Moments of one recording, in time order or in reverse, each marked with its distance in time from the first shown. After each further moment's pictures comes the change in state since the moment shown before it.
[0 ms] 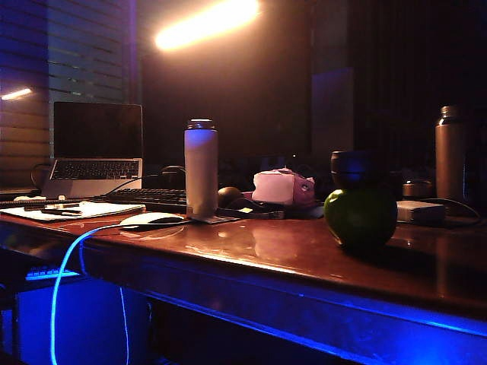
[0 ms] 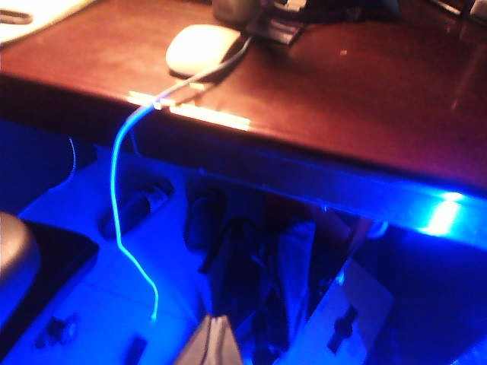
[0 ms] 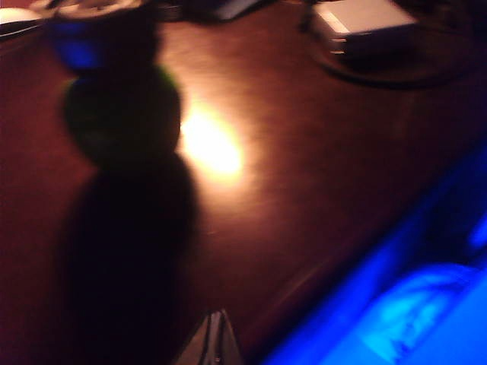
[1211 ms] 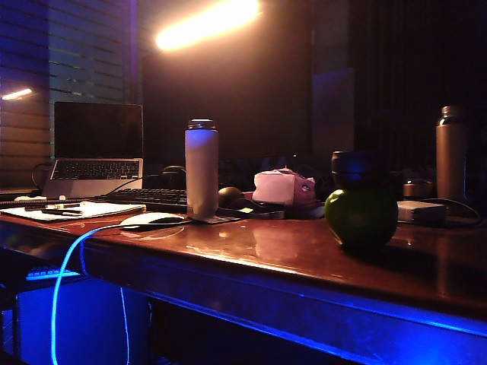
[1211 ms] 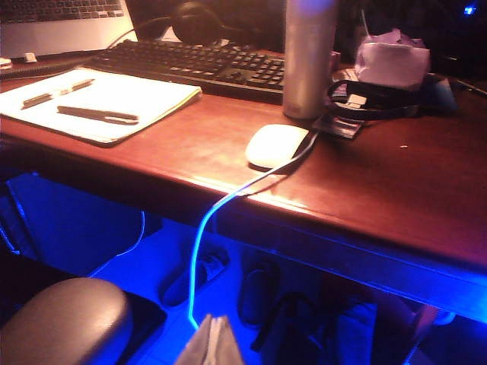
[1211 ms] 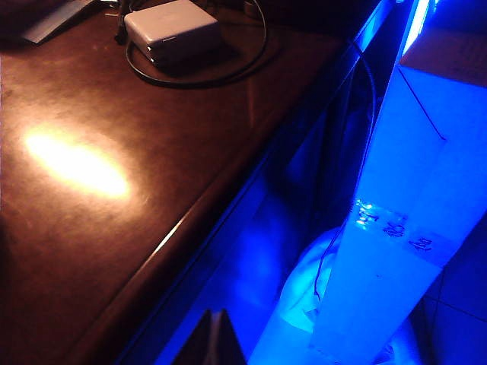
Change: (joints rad) left arm 0.135 -0.192 0.000 0.003 0.001 0.003; right arm -0.324 0.000 0.000 0.001 0.001 0.000
